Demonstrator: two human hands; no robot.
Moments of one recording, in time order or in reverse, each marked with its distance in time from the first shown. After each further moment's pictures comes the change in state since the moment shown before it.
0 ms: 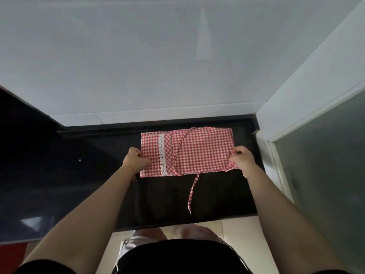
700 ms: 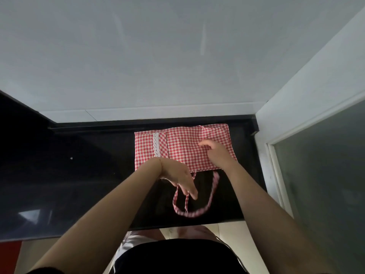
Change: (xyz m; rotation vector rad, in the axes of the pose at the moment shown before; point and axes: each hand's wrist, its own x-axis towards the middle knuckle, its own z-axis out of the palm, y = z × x) left_hand -0.071 0.107 0.057 0.669 -1.150 0.352; right_hand -0.006 -0.040 0.046 -0.426 -0.300 -0.409
